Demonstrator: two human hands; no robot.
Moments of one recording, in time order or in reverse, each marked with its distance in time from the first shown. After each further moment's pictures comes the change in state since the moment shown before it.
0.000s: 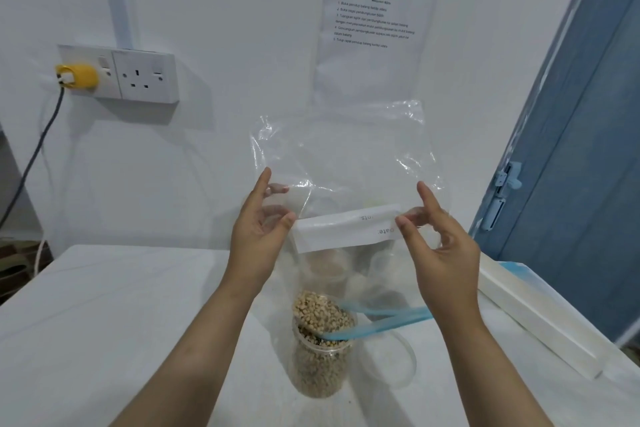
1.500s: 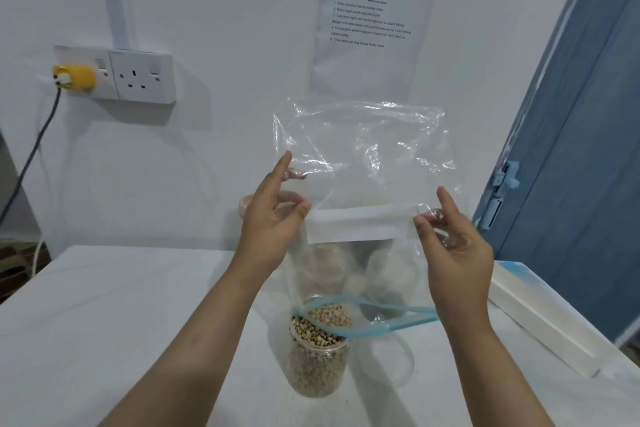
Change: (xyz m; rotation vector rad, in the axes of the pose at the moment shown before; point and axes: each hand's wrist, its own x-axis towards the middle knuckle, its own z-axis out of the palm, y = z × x) left_hand 0.009 0.019 0.017 0.073 -0.108 0.103; right_hand 0.001 0.009 -0.012 0.109 0.126 0.154
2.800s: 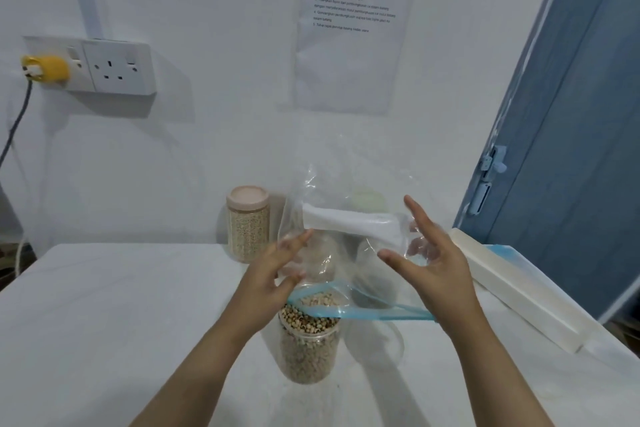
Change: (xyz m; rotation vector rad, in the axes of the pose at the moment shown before) left_hand -0.072 -0.056 -0.011 0.333 -0.359 -0.073; right_hand -0.013 0.016 -0.030 -0.295 -0.326 0.062
